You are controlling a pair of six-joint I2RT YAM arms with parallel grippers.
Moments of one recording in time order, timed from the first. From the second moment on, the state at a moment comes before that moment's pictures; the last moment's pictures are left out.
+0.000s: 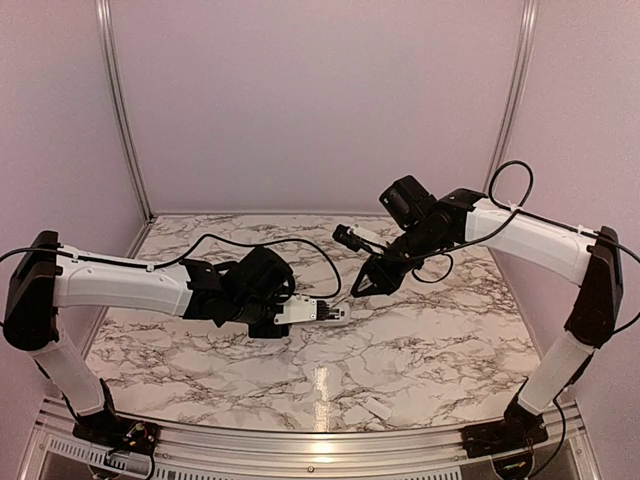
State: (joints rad) left arm -1.03 1.67 1.10 -0.31 -0.24 0.74; right arm 0.71 1.65 1.44 -0.86 -0.48 -0.21
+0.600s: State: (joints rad) left arm -1.03 1.67 1.10 -0.31 -0.26 0.75; right arm 0.71 1.65 1.43 -0.87 -0.49 -0.21
